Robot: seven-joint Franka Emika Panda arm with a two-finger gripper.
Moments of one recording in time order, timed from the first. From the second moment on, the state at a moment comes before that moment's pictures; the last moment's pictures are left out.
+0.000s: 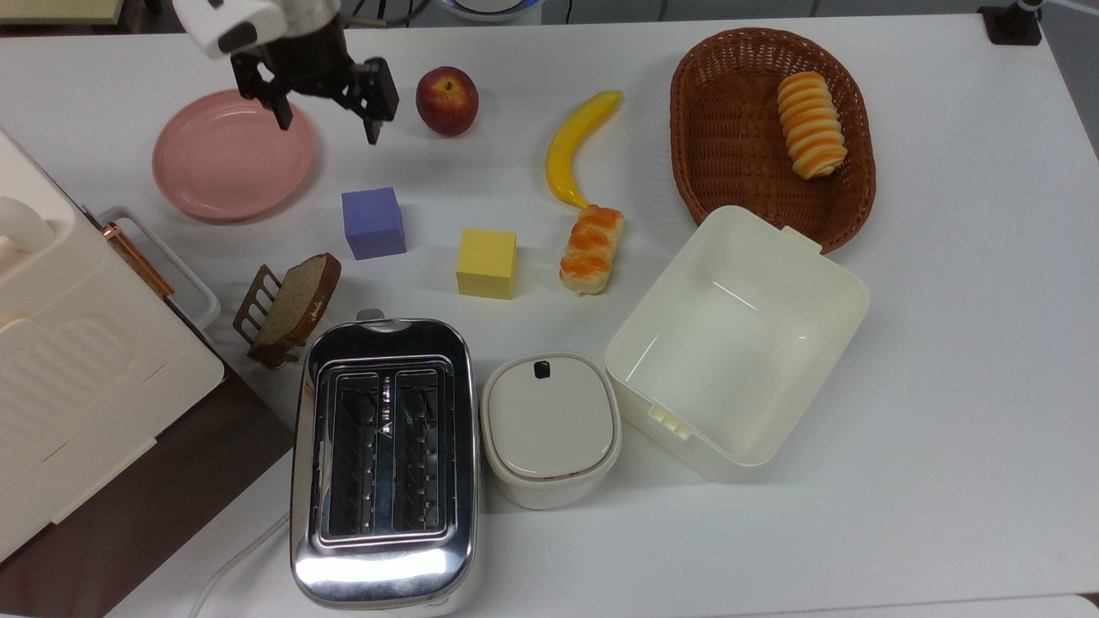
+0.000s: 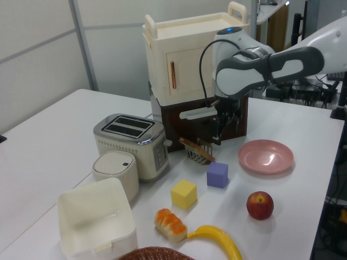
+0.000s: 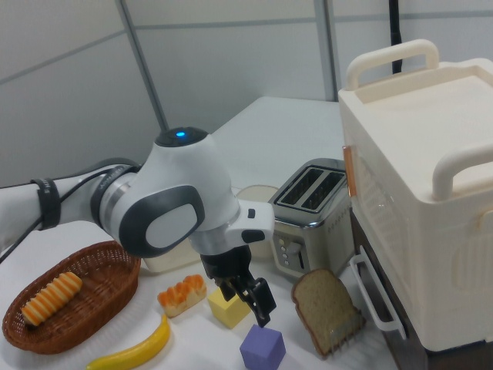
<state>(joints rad) 0.14 0.02 -0.36 -1.96 -0.04 2.02 -0.05</state>
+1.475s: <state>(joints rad) -0.02 0.21 -0.12 -1.96 -0.18 2.07 -0.05</state>
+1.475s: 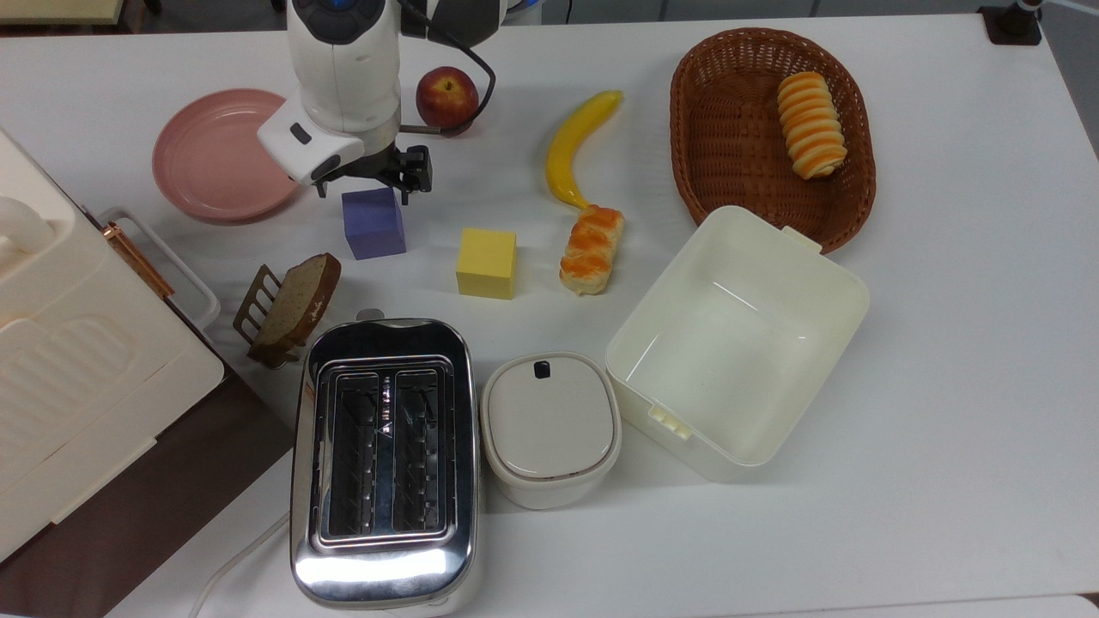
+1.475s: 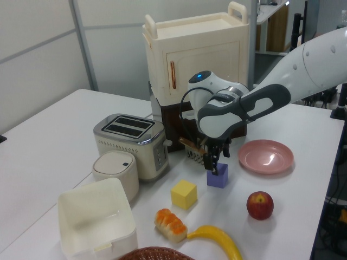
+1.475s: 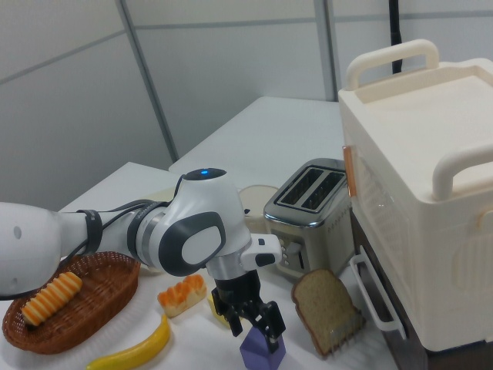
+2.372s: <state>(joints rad) -0.04 0.27 -0.11 -1.95 -0.23 2.13 -0.05</state>
